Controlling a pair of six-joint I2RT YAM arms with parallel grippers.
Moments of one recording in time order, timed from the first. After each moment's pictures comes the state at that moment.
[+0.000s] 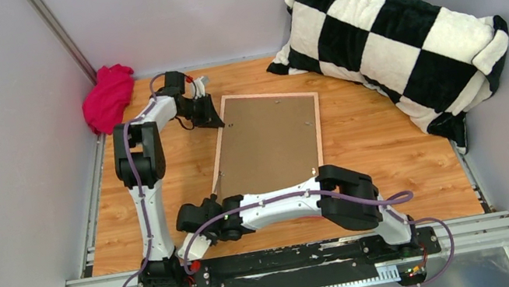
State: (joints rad) left arm -0.13 2.28 1.73 -0.55 0.63 -0.06; right arm 1.41 2.10 1.60 -0.45 0.32 -1.23
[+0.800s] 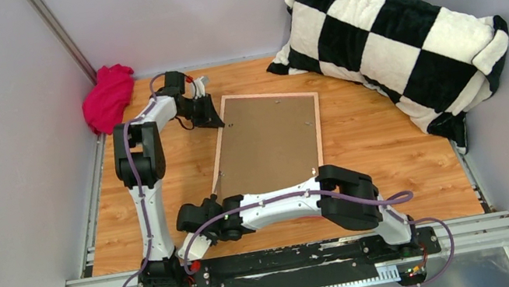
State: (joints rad) left arm -0.13 2.28 1.73 -0.55 0.63 -0.06; right arm 1.41 2.10 1.60 -0.45 0.32 -1.23
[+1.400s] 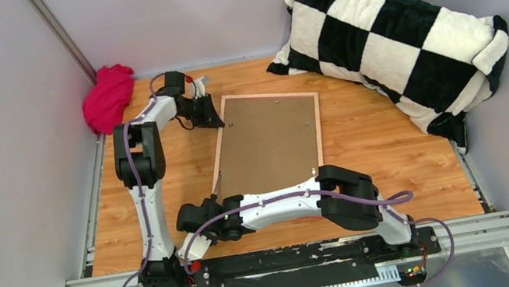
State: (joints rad) left arm -0.13 2.28 1.73 -0.55 0.63 -0.06; right arm 1.41 2.10 1.60 -0.45 0.32 -1.23
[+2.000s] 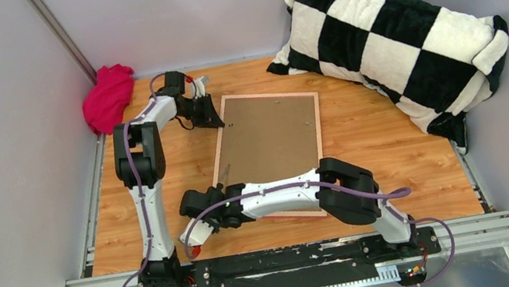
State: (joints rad) left arm -0.13 2.28 1.73 -0.55 0.63 -0.06; right arm 1.36 2.10 1.60 -0.46 0.32 -1.22
